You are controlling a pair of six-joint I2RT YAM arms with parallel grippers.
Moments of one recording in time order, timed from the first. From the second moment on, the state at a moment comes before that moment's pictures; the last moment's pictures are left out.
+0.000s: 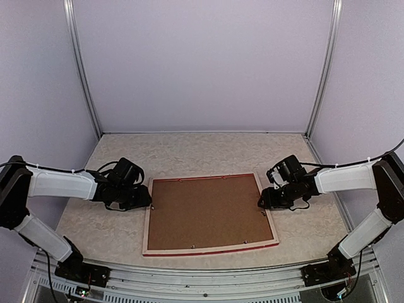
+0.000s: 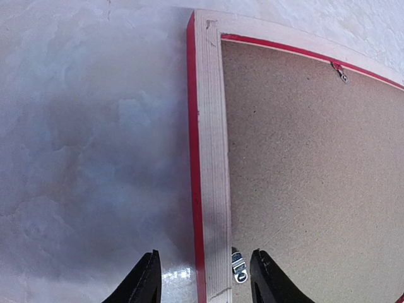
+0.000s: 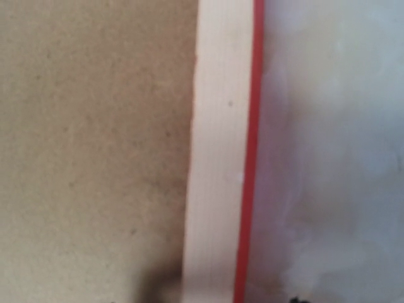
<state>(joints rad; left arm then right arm) -0.62 1.47 0.69 -0.22 -0.10 -0.70 0.52 1.51 0.71 -0.23 -0.13 0.43</state>
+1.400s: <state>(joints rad) -0.74 1.65 0.82 -0.26 -0.30 -0.69 0.52 1.53 0.71 -0.23 -0.13 0.42</state>
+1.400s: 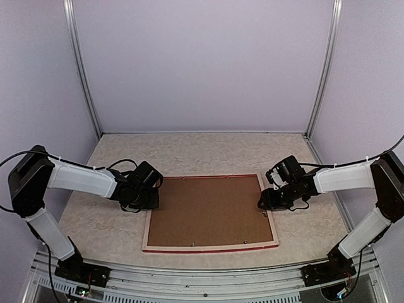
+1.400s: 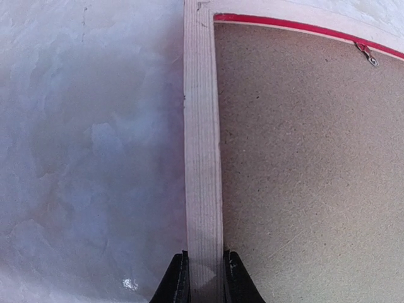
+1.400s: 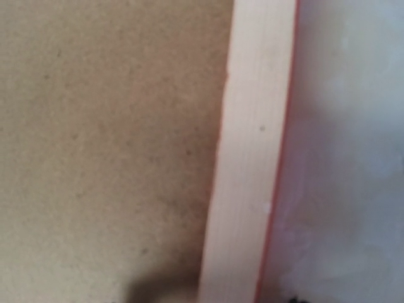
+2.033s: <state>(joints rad) -0.72 1.61 0.80 -0.28 -0.25 -0.68 0.52 1.53 0.71 -0.24 -0.13 0.41</state>
